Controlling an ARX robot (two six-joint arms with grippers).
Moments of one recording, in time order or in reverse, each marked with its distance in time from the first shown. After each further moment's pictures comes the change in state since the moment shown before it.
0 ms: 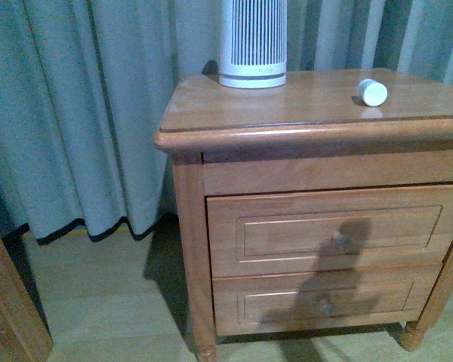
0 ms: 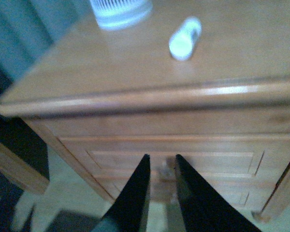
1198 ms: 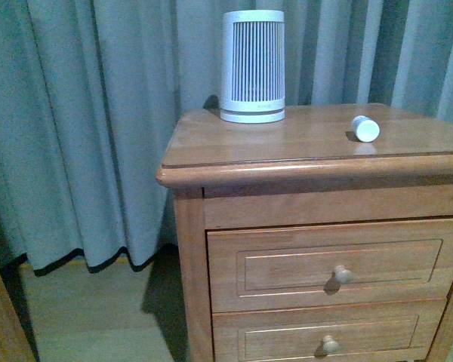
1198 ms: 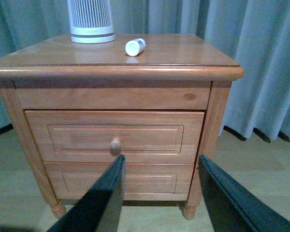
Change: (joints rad) left arm 0.000 0.000 0.000 0.000 0.000 0.000; right arm 0.029 -1.184 -0.562 -0.410 0.252 -0.169
